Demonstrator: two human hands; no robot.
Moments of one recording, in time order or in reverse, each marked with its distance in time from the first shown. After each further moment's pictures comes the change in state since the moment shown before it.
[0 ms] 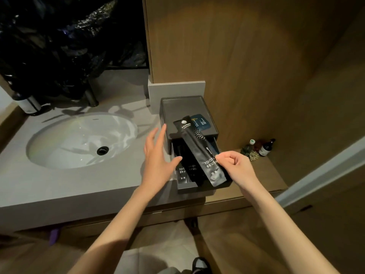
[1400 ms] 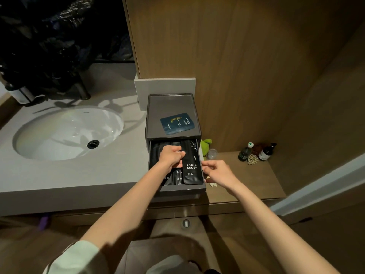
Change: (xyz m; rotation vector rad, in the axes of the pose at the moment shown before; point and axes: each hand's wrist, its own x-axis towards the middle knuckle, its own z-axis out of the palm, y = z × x) left_hand 0.073 -0.002 0.143 -0.453 -0.160 -0.747; right_hand 0.068 0.051 -0.049 -0.356 -0.292 0.168
